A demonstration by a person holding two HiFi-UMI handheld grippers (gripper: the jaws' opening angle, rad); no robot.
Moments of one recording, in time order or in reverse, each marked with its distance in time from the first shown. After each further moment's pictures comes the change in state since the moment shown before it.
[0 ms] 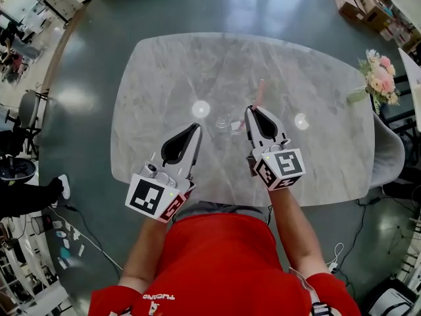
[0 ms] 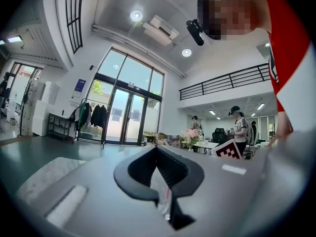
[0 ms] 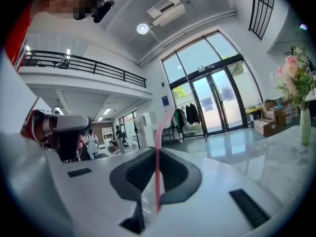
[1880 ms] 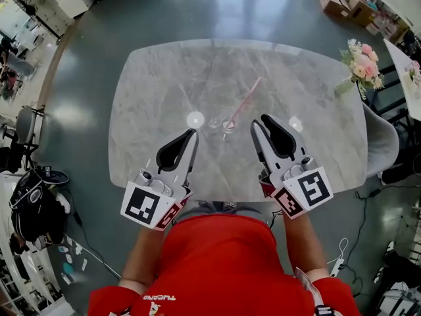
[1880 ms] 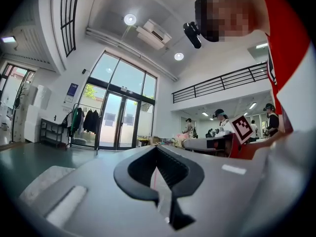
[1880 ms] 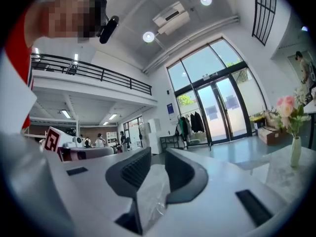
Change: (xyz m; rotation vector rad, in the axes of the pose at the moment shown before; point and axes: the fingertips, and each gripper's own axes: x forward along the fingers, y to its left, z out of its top) left arm -0.019 -0.031 0.029 0.049 -0.042 -0.074; right arm -0.082 0.046 0.093 -0.037 -0.066 0.052
